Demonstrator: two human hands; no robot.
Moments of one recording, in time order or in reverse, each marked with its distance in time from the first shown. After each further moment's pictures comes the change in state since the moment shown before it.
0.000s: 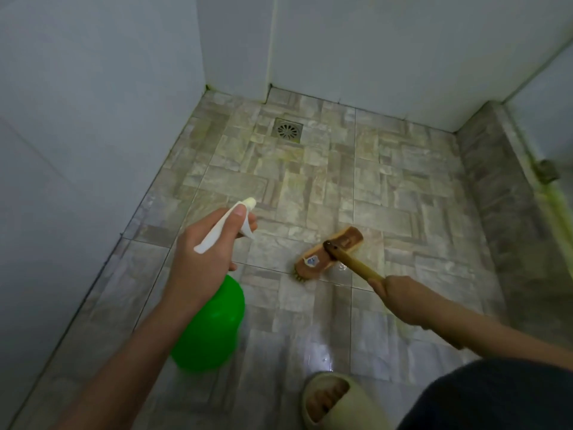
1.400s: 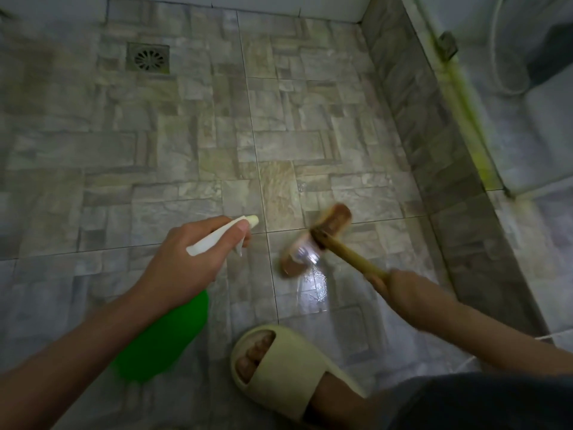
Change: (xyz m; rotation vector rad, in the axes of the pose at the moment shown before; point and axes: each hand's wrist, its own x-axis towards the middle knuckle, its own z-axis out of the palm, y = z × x) left_hand -0.017 -0.037 0.132 0.318 -0.579 -0.057; right_hand -0.082 0.132 0.101 0.262 -0.001 0.238
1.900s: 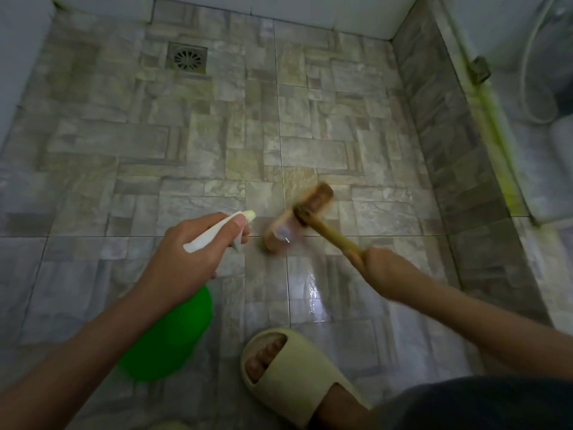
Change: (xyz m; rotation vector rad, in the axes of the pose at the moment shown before) left_hand -0.011 -0.013 -0.020 -0.105 0.120 -0.035; right_hand 0.043 -0.063 -0.025 -0.062 0.039 -0.146
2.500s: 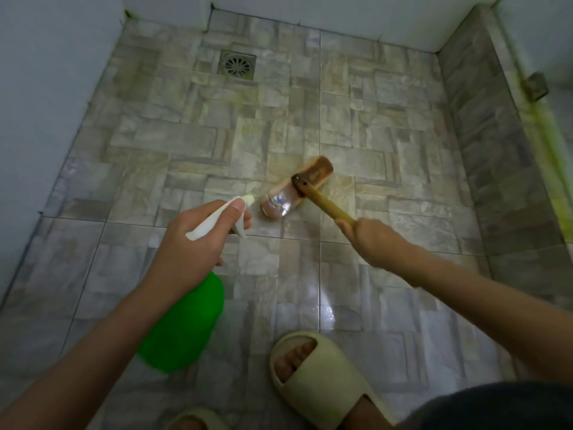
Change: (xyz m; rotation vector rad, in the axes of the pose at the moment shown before) left_hand -0.007 -0.007 -0.037 -0.102 0.202 -0.051; right_hand 0.066 -0.065 -0.018 -0.028 0.111 -0.102
